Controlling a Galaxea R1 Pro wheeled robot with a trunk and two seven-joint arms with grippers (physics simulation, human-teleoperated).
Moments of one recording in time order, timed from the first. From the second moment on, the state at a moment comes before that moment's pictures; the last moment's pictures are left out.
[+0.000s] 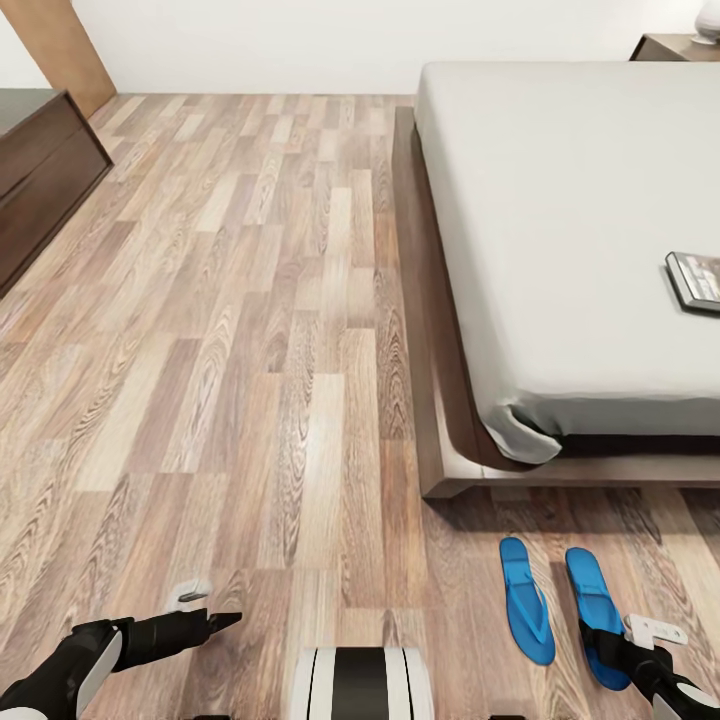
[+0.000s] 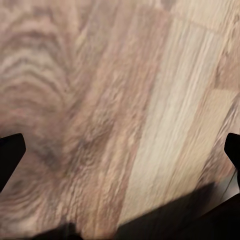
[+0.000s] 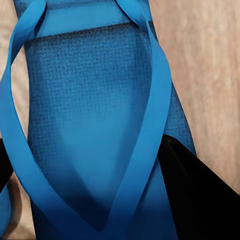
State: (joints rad) left arm -0.48 0.27 0.08 -0.51 0.15 0.44 -0.82; right arm -0.48 -0.38 0.12 -0.23 -0.47 -0.20 0.14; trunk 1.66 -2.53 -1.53
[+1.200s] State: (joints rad) left arm -0.48 0.27 0.08 -0.51 0.15 0.44 -0.82; right arm -0.48 -0.38 0.12 -0.23 -0.47 -0.21 0.14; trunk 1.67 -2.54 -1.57
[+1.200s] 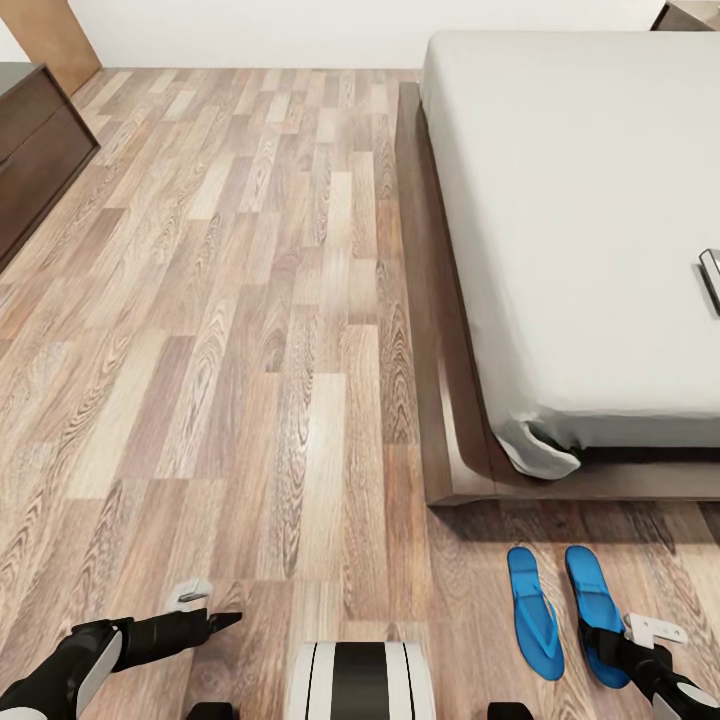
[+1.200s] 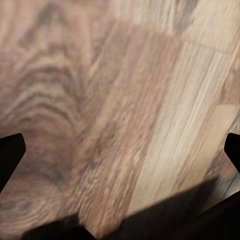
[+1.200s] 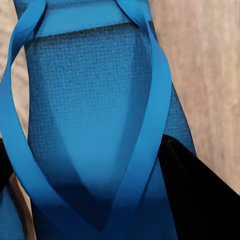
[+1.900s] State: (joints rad) left arm -0.48 0.27 0.08 -0.51 0.15 0.45 -0.82; right arm -0.48 -0.38 0.12 -0.22 -0.47 -0.34 0.14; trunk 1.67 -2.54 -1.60
